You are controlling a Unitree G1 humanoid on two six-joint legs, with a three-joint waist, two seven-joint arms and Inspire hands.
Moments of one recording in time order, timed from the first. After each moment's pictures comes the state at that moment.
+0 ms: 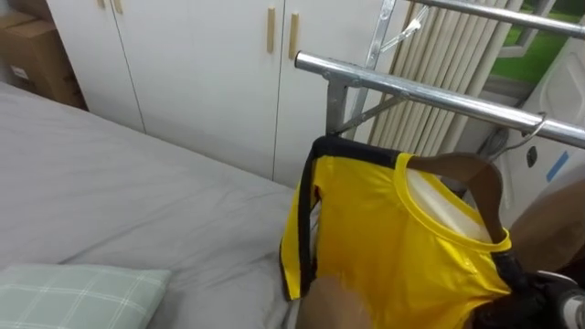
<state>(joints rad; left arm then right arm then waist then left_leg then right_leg) 0.27 0.31 0.20 0.79 0.19 -0.05 0.23 -0.51 -0.60 0.15 1.25 0.11 0.16 0.38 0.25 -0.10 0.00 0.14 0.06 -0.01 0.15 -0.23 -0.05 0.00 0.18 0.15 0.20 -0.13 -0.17</state>
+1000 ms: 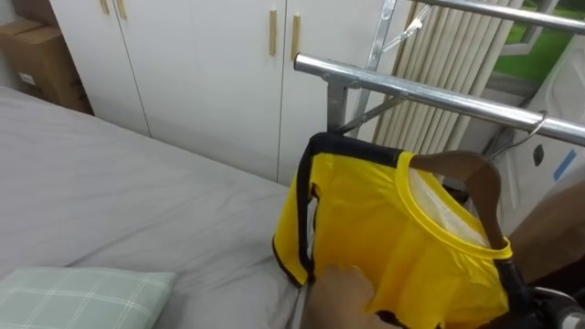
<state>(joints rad) 0.28 0.30 0.20 0.79 0.19 -0.02 0.23 -0.46 -0.59 0.13 1.25 0.11 0.16 0.37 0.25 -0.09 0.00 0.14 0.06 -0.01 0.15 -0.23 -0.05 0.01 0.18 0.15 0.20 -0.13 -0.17</state>
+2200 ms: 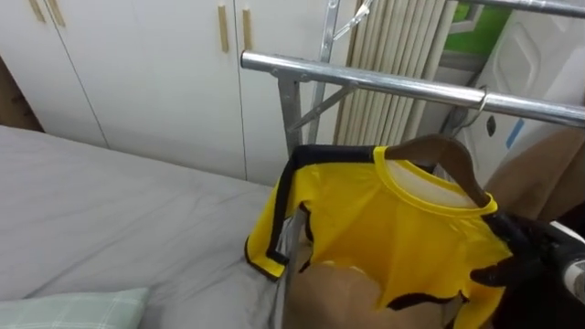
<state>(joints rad) 0.31 0.31 0.22 0.85 0.07 -0.06 0.23 -0.47 -0.62 0.09 1.00 0.07 0.06 0.16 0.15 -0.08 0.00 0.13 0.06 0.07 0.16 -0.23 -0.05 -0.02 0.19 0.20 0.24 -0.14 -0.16</state>
